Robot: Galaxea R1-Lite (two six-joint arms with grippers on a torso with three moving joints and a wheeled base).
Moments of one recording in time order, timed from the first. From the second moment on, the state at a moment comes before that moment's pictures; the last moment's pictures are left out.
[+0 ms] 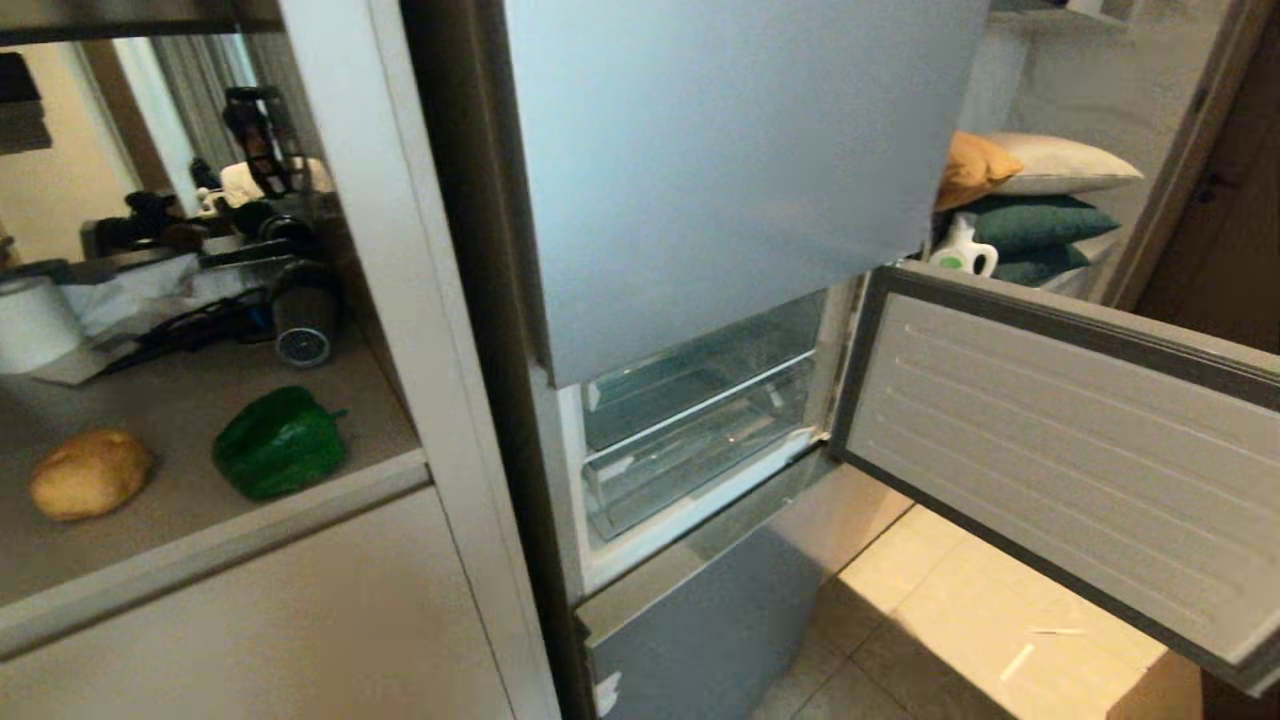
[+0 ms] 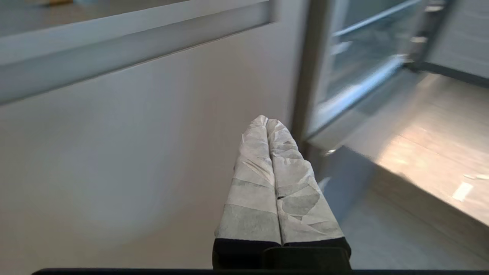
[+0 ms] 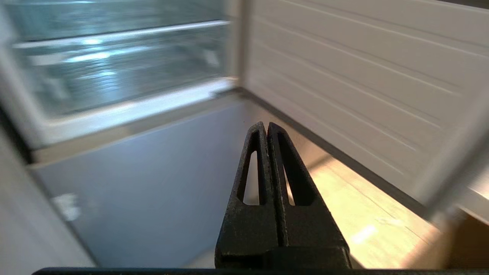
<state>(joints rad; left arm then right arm) -0.01 0.00 0.00 0.00 0.00 0.00 -0.01 0.00 0.00 -0.08 0.00 -0.03</state>
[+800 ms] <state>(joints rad) -0.01 0.00 0.00 0.00 0.00 0.00 -0.01 0.00 0.00 -0.08 0.00 -0.05</state>
